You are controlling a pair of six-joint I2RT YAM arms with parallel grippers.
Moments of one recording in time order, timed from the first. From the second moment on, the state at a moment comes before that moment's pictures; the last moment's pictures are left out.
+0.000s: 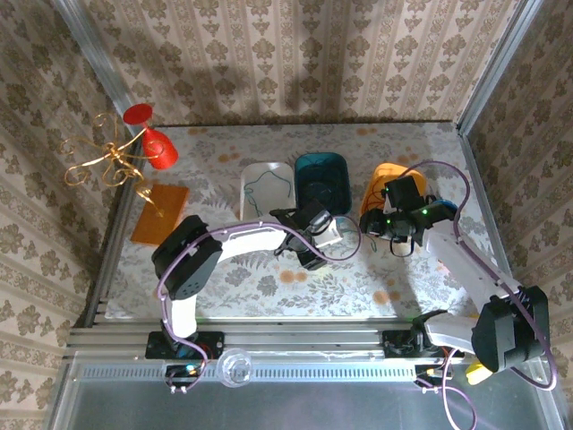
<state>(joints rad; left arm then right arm) -0.99 1.89 1.24 -0.51 0.05 0.25 0.26 1.21 0.90 -0.73 -0.13 0.51</state>
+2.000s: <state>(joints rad) -0.74 1.42 0.94 -0.24 0.04 -0.03 0.24 0.90 0.72 -0.47 0.01 0.62</state>
